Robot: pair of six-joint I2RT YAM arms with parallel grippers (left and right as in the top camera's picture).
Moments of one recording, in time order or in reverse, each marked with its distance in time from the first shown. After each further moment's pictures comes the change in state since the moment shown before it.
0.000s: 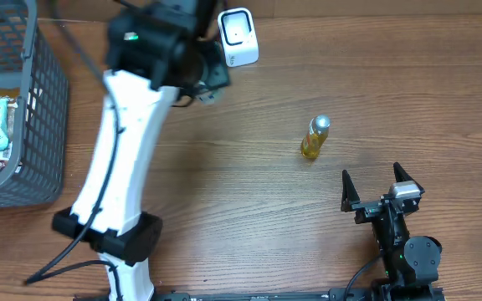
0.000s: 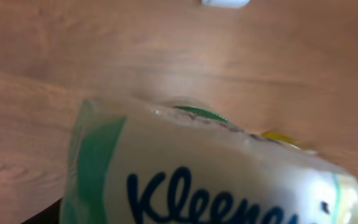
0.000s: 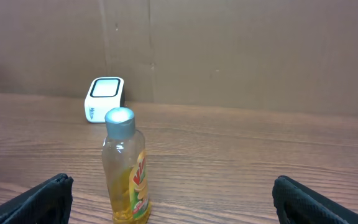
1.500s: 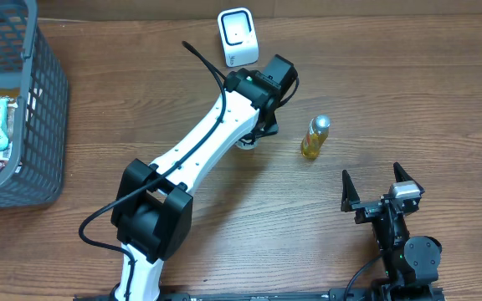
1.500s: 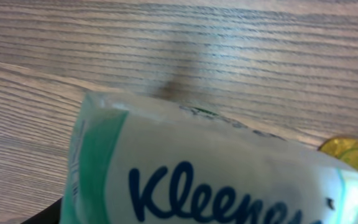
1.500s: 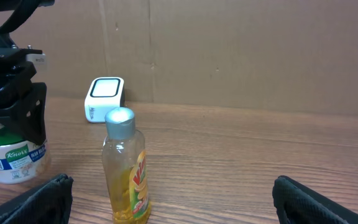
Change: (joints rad) left arm -0.206 0.093 -0.645 0.521 -0.089 -0.152; right arm 0.000 0.000 0.000 0.000 0.000 0.000
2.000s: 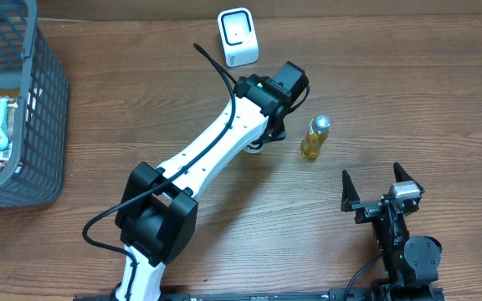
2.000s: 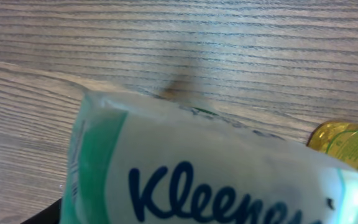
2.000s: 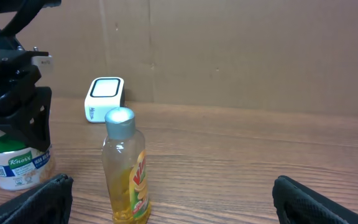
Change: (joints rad) left arm -0.045 0.000 -0.010 0.010 -0.019 0.000; right arm 0.000 0.000 0.000 0.000 0.000 0.000
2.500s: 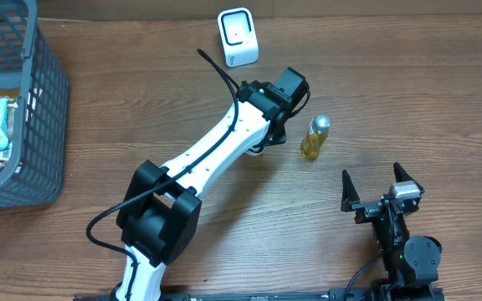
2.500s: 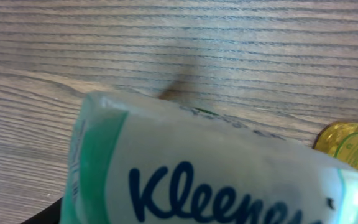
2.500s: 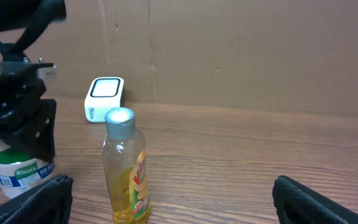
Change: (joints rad) left arm -0.007 0.004 -0.051 0.060 -0.003 0.006; right arm 0.000 0.000 0.000 0.000 0.000 0.000
